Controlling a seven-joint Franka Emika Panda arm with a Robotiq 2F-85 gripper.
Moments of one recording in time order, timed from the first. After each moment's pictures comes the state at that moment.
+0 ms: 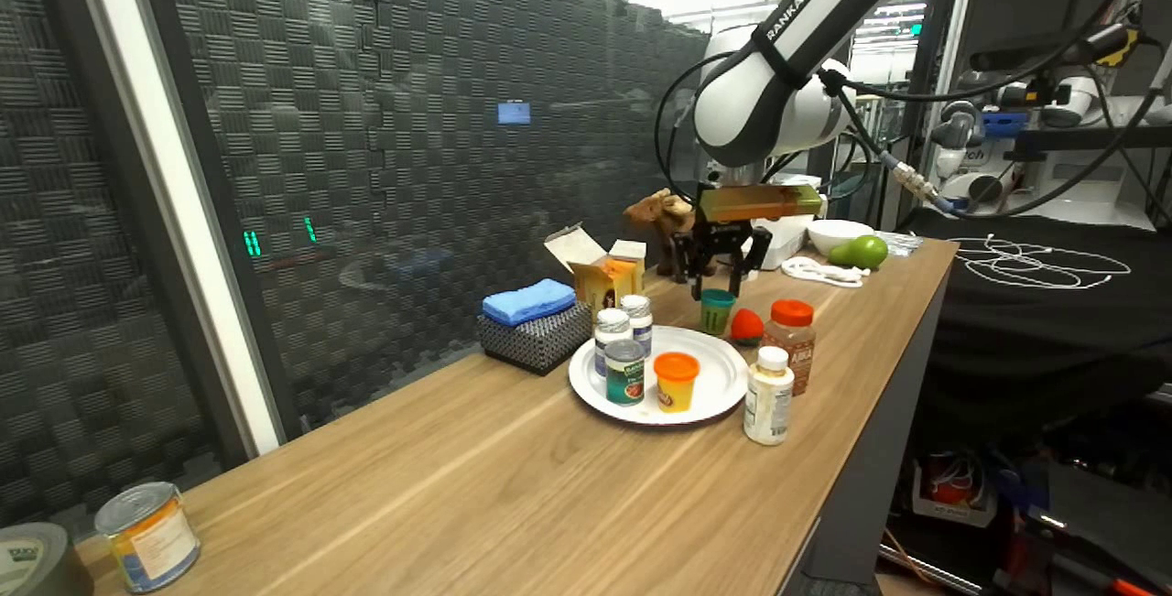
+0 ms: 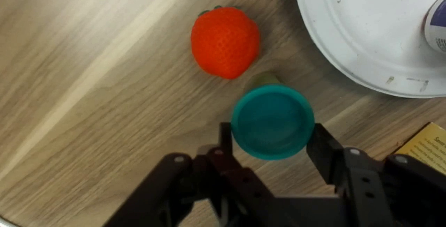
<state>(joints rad) -0.08 0.40 -0.18 -1.98 0.00 2.47 0.45</state>
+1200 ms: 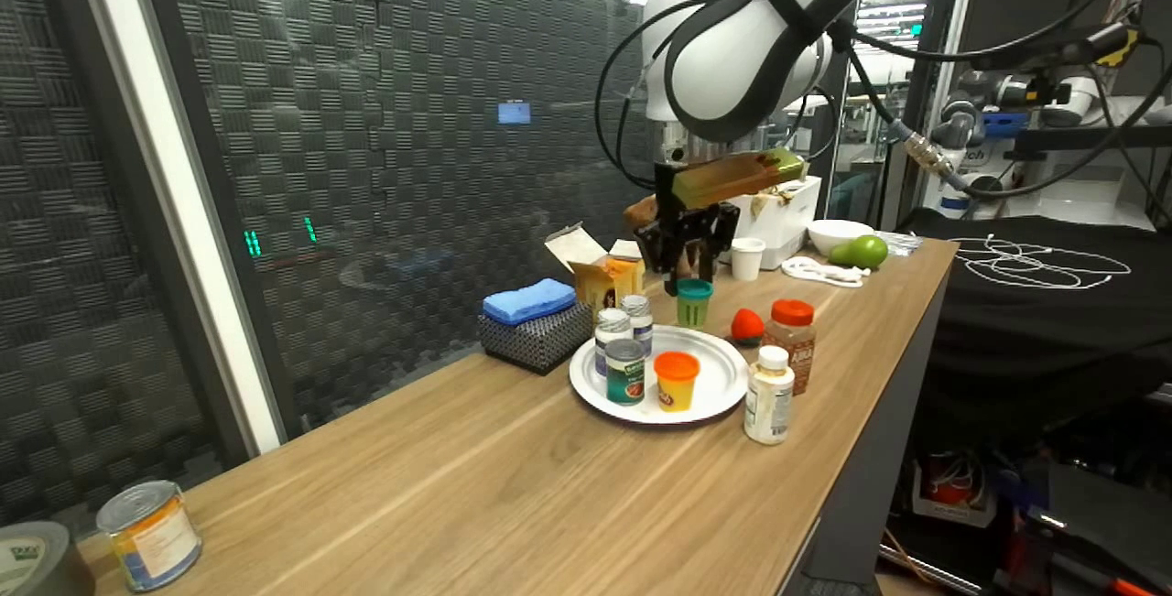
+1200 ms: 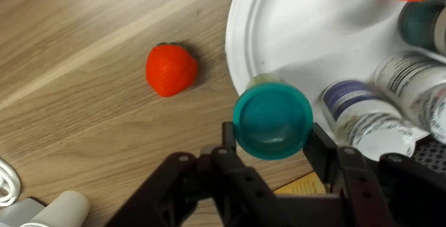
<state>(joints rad) 0.07 0.29 -0.15 -2.01 -0.20 2.35 0.48</state>
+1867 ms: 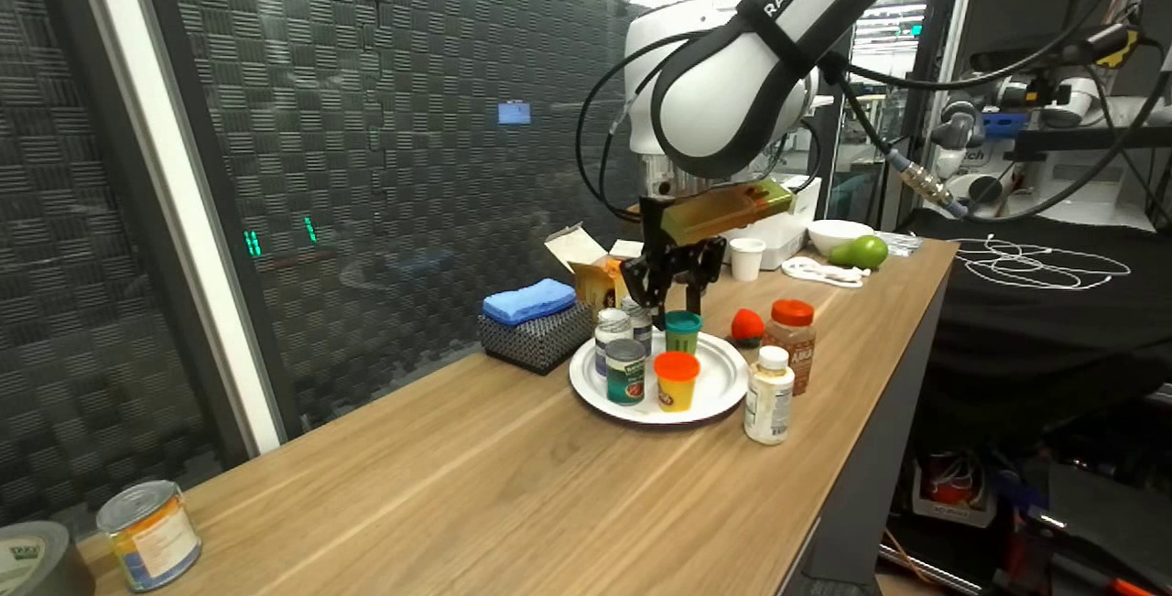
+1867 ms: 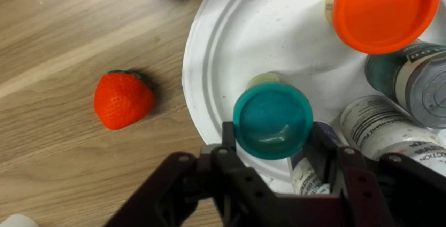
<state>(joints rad) 0.06 0.33 -0.09 -2.04 -0.20 2.39 0.47</state>
